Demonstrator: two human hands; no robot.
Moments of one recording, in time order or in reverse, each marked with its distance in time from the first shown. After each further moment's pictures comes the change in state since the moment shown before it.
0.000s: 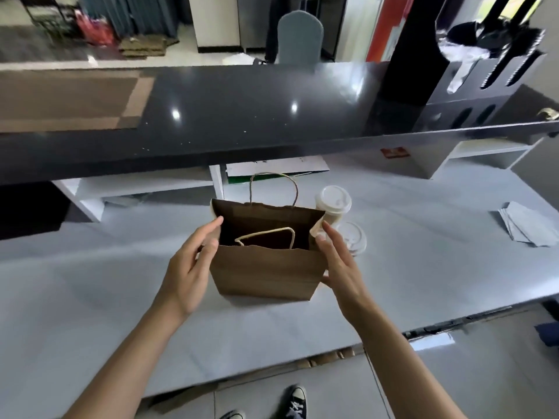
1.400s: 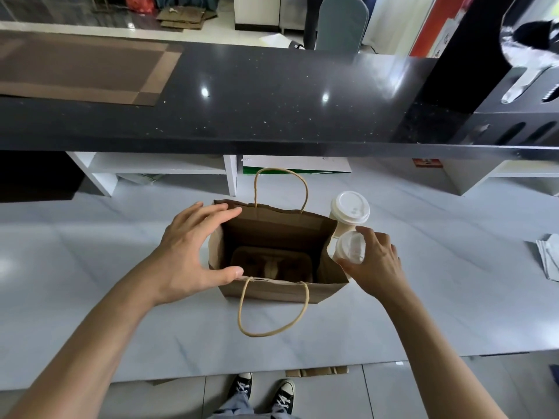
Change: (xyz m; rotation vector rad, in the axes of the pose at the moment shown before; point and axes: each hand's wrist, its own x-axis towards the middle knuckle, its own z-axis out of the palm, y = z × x) left_hand 0.022 0.027 -0.023 0.552 -0.267 -0.053; right_hand 0.073 -0.008 -0.062 -1.058 0.053 -0.029
